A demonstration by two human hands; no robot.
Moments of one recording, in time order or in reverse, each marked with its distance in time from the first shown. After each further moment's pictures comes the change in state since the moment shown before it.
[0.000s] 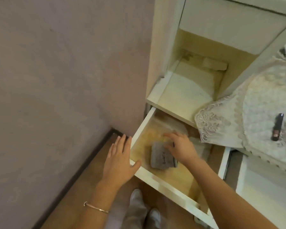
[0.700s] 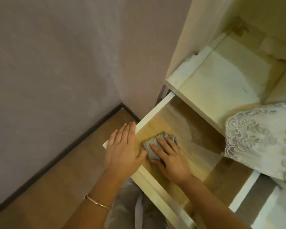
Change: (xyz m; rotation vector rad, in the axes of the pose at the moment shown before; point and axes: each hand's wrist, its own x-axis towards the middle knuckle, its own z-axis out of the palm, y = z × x) left_hand 0.028 0.013 0.045 0.093 0.035 -0.200; right_hand 0.026 0.046 0.097 -0.266 -0.089 -0.527
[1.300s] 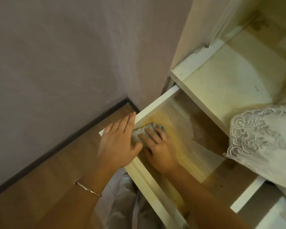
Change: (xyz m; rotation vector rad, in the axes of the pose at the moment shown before) left_hand -0.002 -0.001 0.010 0.022 0.052 -0.015; right_hand 0.031 -0.012 0.006 0.069 0.134 -0.148
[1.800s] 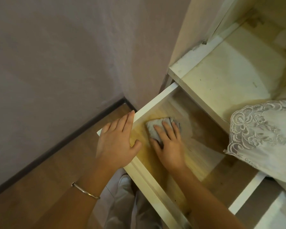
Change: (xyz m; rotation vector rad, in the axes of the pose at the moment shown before) left_hand 0.000 -0.002 0.004 0.038 0.057 0.005; right_hand -0.012 0.008 -0.004 0.127 0.129 0.285
